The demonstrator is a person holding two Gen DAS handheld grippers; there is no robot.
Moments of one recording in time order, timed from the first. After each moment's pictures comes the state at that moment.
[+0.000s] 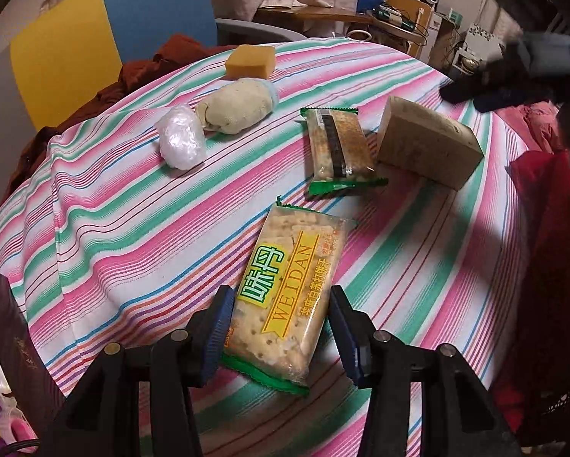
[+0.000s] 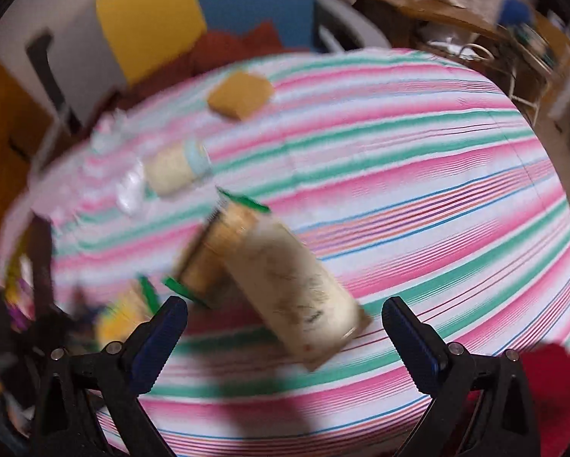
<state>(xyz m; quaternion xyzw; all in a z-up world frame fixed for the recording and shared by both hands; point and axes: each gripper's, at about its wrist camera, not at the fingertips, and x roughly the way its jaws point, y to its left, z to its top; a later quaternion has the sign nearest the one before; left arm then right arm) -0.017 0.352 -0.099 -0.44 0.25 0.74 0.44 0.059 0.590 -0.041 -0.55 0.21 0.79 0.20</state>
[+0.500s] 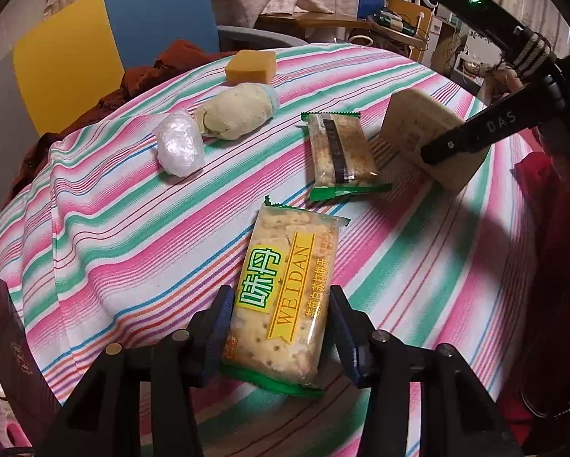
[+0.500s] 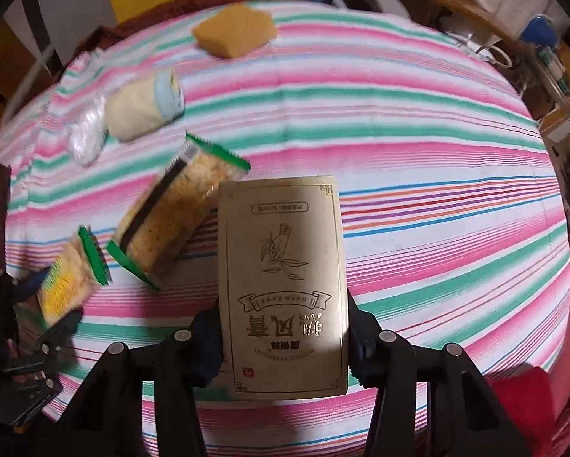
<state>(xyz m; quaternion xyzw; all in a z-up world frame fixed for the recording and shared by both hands) -0.013 0.349 -0.101 -0.43 0.24 0.75 0.44 0.053 0.591 -0.074 -0.60 0.16 0.76 0.20</state>
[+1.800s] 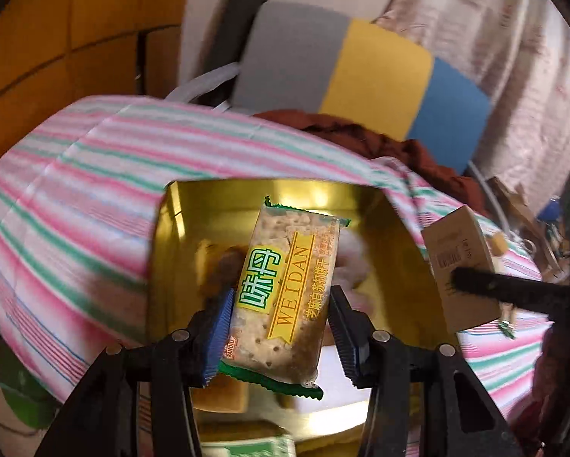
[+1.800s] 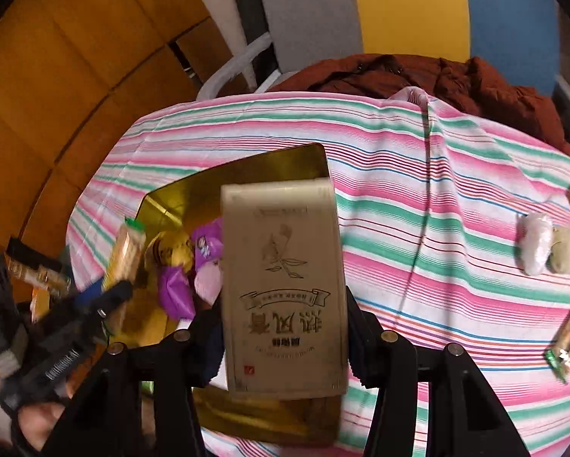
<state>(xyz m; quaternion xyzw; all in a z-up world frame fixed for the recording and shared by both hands) -0.104 -0.010 -0.028 -0.45 -0.07 0.89 0.11 -0.112 0.252 -0.010 -0.51 0.14 0.85 -0.07</state>
